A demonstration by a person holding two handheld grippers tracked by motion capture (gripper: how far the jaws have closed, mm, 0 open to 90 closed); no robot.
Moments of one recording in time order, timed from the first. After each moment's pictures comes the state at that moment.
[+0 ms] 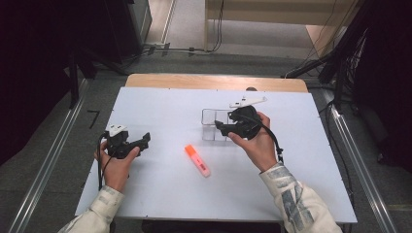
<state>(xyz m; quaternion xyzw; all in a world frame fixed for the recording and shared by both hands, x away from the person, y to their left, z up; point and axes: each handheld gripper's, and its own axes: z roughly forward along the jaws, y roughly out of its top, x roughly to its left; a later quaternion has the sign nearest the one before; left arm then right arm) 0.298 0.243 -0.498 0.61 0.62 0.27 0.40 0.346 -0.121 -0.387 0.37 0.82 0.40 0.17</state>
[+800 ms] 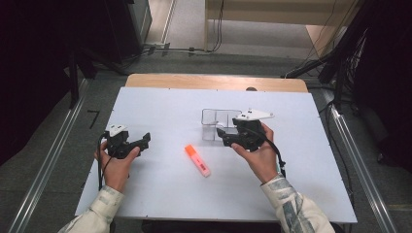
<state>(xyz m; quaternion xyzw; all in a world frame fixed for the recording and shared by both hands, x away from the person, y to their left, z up) 0.298 0.243 -0.498 0.62 0.62 0.27 0.40 0.326 -0.133 -0.413 0.38 0.80 0.43 0.18</state>
